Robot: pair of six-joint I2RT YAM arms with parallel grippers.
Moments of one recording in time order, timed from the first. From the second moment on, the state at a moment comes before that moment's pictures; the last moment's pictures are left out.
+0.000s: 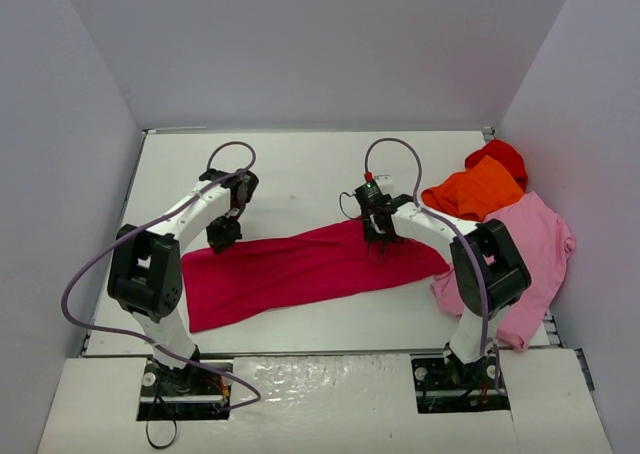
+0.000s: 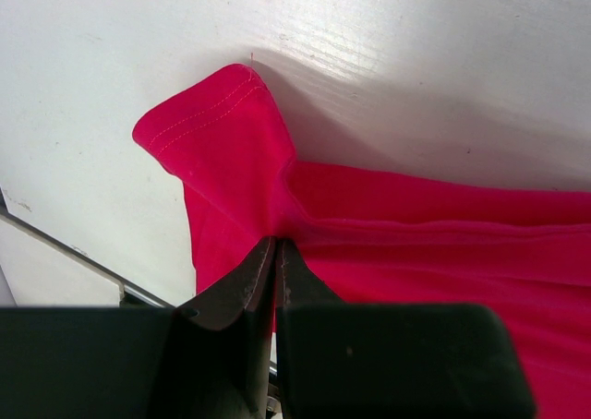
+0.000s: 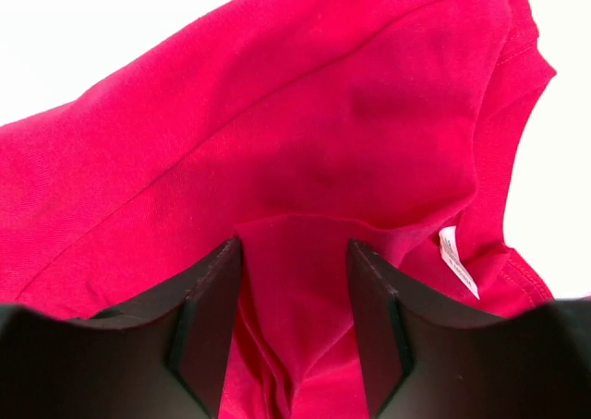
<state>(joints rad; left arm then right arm) -0.35 1.74 1.35 -1.16 -0.43 -0.62 0.52 1.75 1.08 -0.47 0.40 0.40</state>
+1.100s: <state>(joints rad) -0.35 1.75 1.35 -1.16 -0.43 -0.61 0.59 1.19 0.82 -0.66 0.48 0.62</state>
